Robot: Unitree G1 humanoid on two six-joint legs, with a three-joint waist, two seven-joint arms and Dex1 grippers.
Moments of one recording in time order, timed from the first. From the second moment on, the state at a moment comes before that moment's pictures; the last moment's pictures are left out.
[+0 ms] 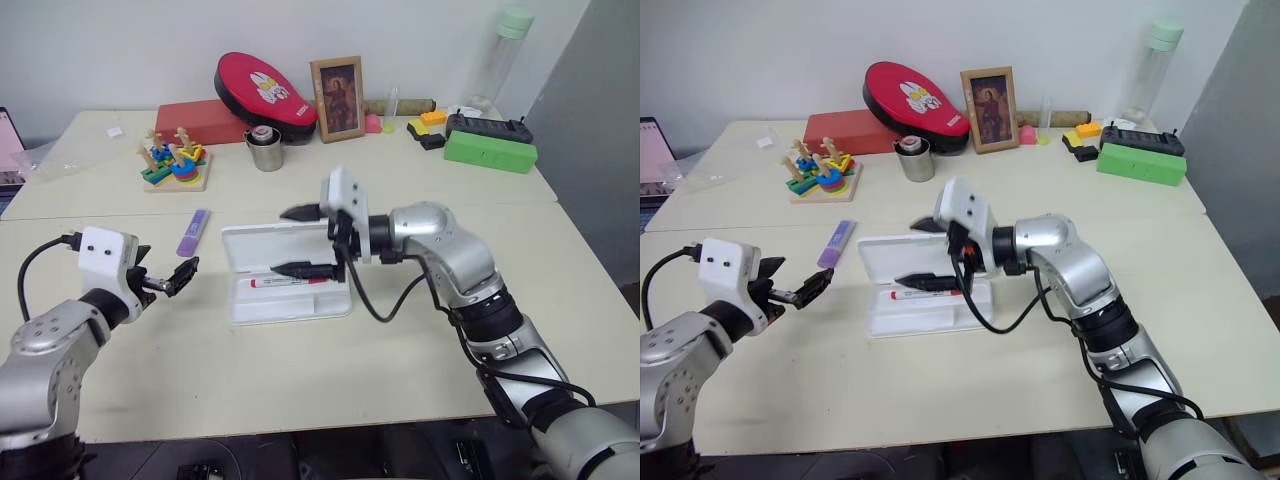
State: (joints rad) left arm -0.17 0.70 0.39 -0.19 -0.41 0.71 -0.44; right arm -0.94 -0.19 0.21 0.00 0.35 0.61 0.95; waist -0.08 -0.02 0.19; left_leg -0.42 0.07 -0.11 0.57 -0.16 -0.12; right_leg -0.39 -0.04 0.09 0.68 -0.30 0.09
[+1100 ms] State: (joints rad) left arm -0.52 0.66 0.18 0.37 -0.23 0.62 -0.42; right arm -0.97 -0.20 0.16 -0.06 0.41 0.66 0.83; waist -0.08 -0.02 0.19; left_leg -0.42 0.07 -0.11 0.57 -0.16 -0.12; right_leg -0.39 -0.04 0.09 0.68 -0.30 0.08
